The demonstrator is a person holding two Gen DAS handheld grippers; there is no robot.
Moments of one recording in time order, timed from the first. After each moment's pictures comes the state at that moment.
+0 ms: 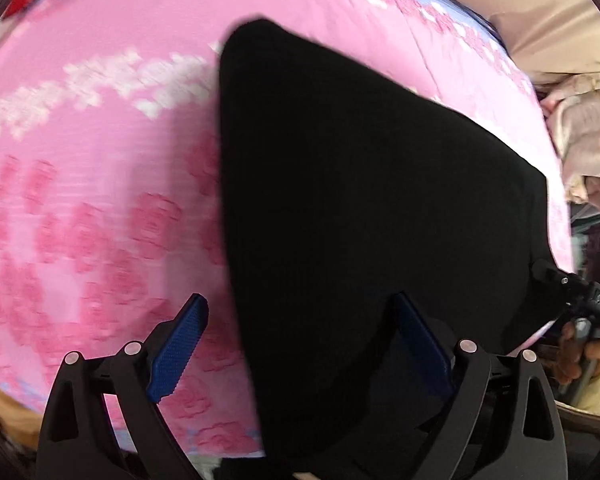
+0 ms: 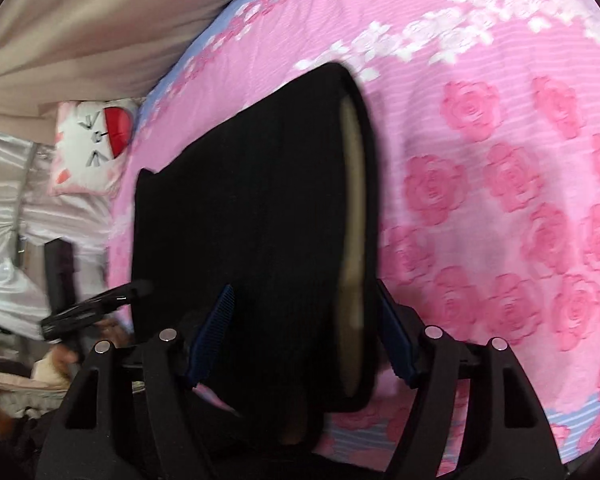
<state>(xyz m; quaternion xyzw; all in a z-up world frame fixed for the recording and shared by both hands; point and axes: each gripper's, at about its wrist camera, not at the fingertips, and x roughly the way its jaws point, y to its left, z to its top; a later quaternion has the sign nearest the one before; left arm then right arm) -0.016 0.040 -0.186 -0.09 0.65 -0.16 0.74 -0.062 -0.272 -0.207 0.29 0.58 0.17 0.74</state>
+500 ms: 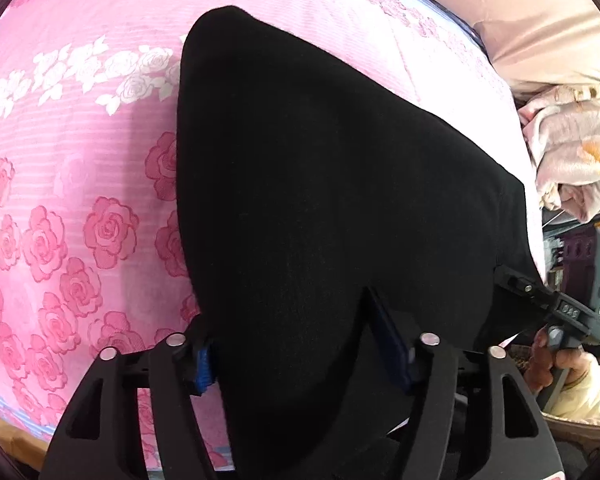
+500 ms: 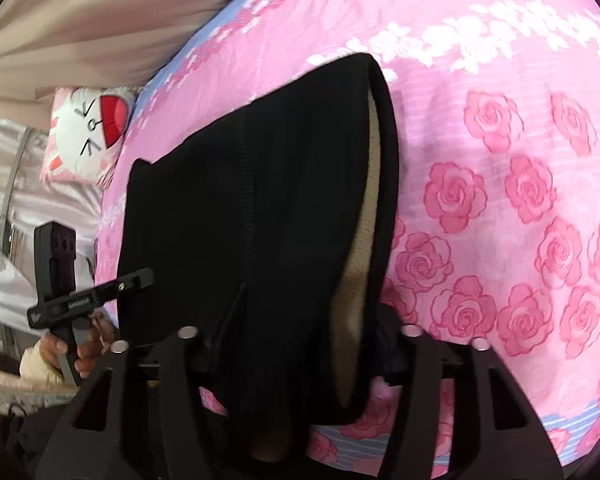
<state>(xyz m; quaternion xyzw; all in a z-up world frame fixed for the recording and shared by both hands) 0.005 0.024 -0.188 -0.13 0.64 -0.19 0.73 -0.056 -0.255 -0.209 0.28 0.58 0.15 0.75</state>
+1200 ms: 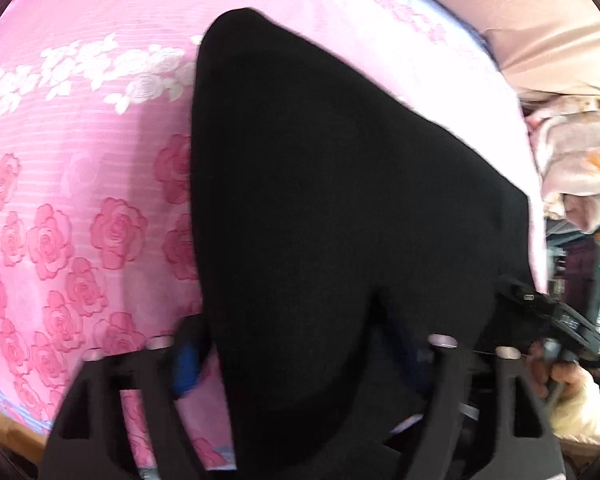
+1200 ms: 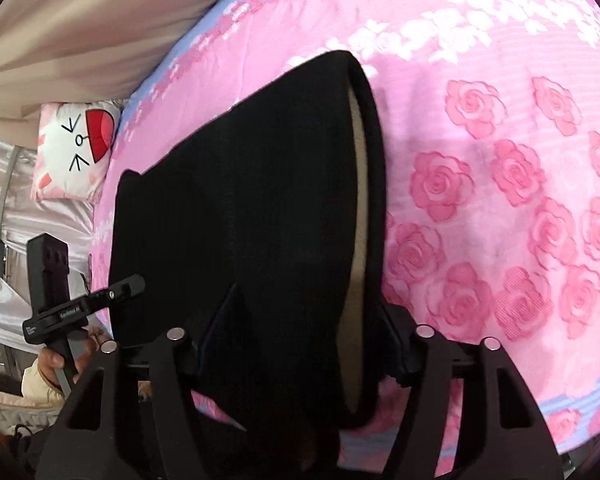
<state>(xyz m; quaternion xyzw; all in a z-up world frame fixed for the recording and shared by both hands) 0.007 0.024 -0.191 -0.13 0.64 -0.17 0.74 -0.059 -0.256 -0.212 0.27 0.57 0.13 0.76</state>
